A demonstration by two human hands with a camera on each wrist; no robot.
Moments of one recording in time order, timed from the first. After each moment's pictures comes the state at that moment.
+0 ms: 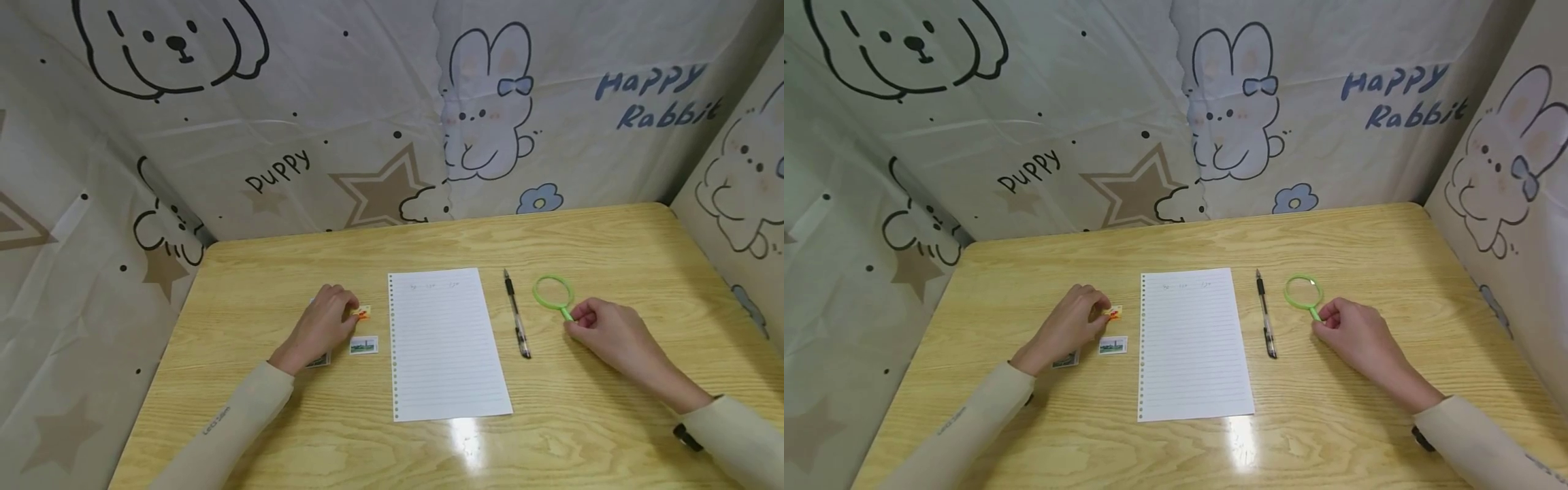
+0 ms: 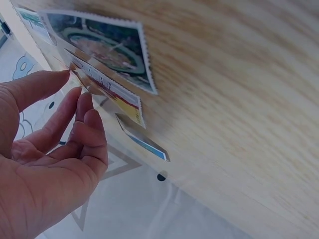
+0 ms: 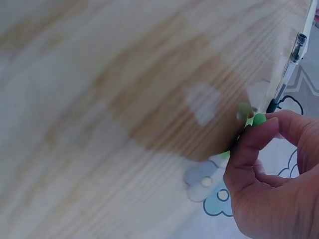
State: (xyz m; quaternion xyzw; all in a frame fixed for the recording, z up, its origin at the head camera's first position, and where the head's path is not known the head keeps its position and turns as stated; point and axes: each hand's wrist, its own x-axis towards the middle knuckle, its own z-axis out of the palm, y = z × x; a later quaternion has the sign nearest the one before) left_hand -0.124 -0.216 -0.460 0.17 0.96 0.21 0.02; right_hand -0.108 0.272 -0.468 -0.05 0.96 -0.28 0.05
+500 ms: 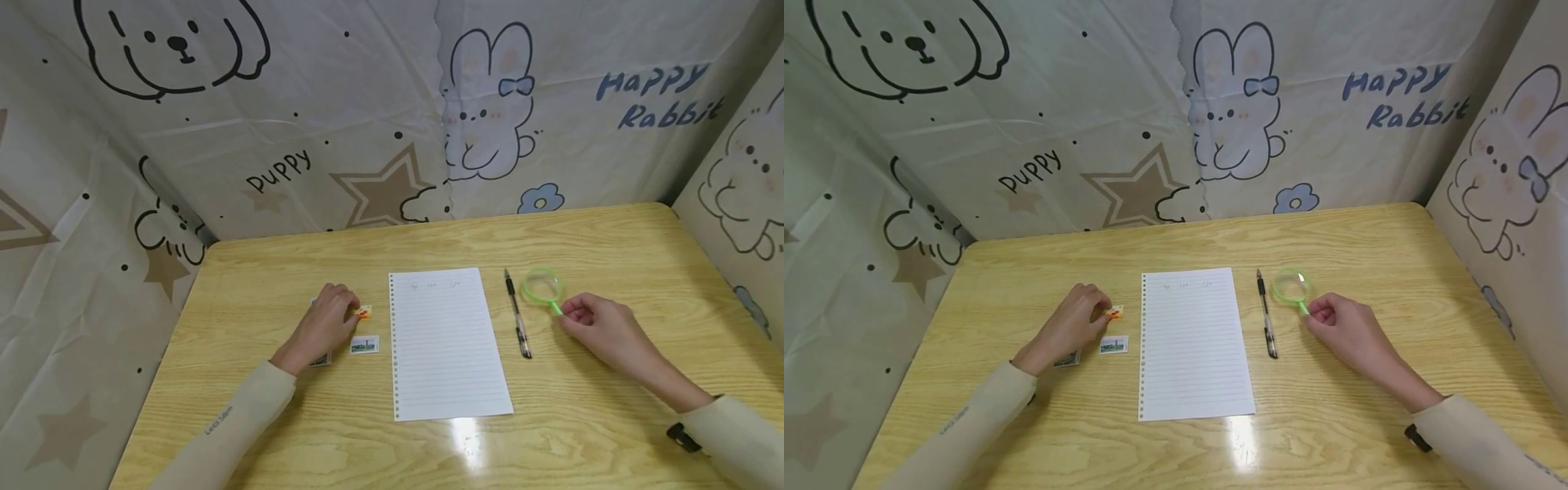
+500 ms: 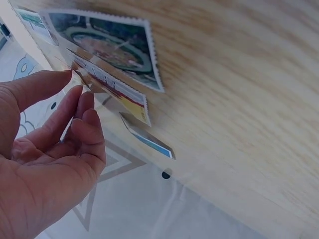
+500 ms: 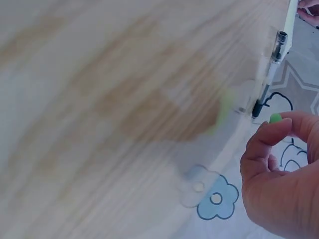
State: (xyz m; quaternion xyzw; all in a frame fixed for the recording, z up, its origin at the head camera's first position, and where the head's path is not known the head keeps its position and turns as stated) left_hand -0.124 -0.213 -0.459 0.17 0.96 0.20 0.02; right_hand -0.107 0.261 -0.460 -0.06 0.94 -0.35 0.04
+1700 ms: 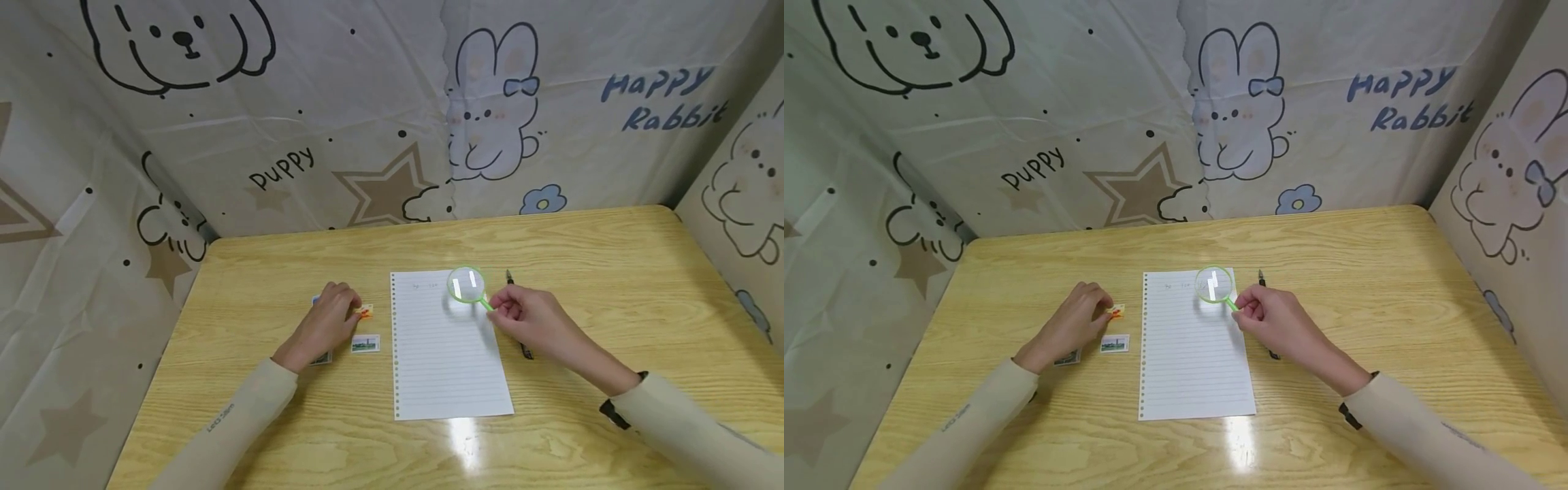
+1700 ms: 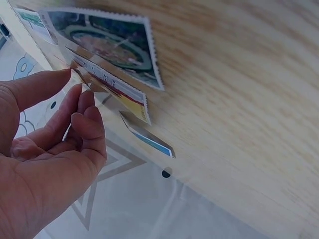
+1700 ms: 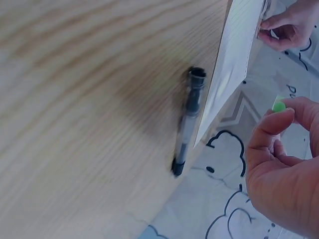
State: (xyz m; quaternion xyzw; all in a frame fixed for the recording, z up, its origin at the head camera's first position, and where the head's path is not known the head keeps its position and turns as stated) left_hand -0.123 -0.213 -0.458 0.18 0.96 0.20 0.02; right_hand -0.118 0.166 -0.435 -0.20 0.88 -0.42 0.05
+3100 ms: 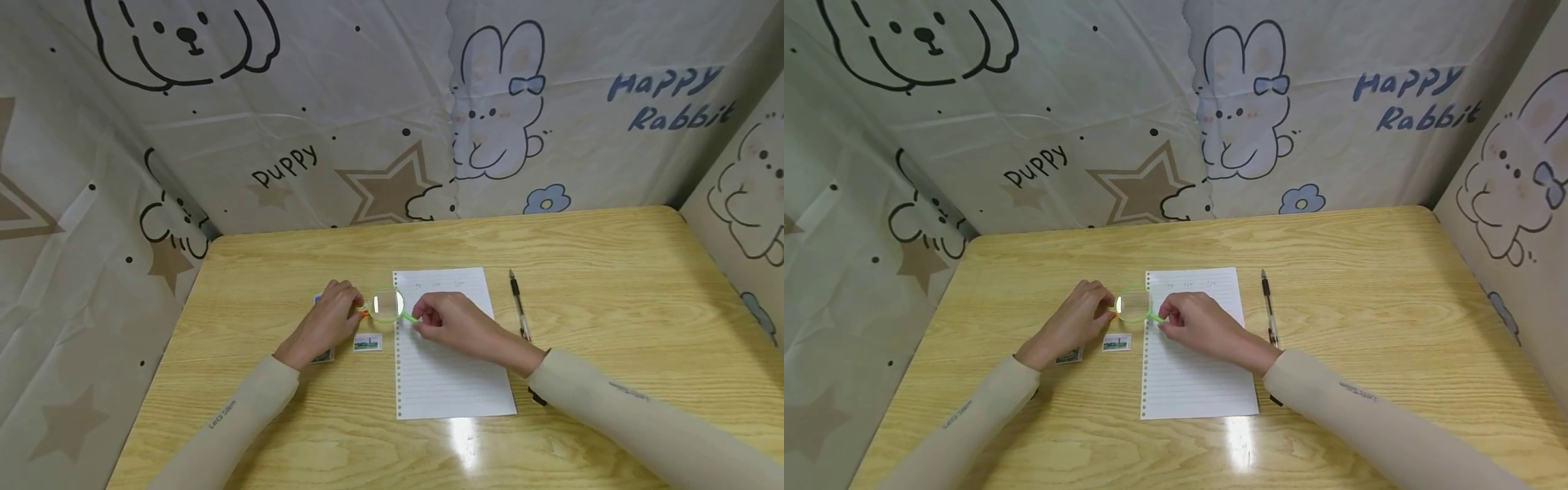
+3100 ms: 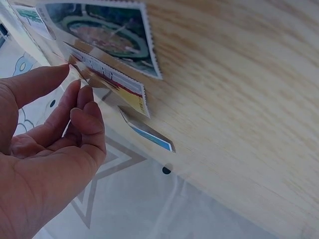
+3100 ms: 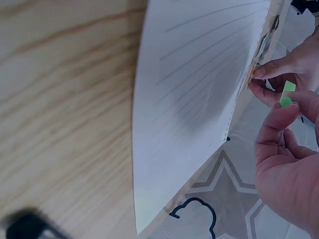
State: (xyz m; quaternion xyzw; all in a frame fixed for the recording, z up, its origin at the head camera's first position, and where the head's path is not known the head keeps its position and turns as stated) left_hand -0.125 -0.214 -0.458 0.19 0.96 0.21 0.03; right_hand -0.134 0.062 -0.447 -0.32 0.85 -0.40 0.12
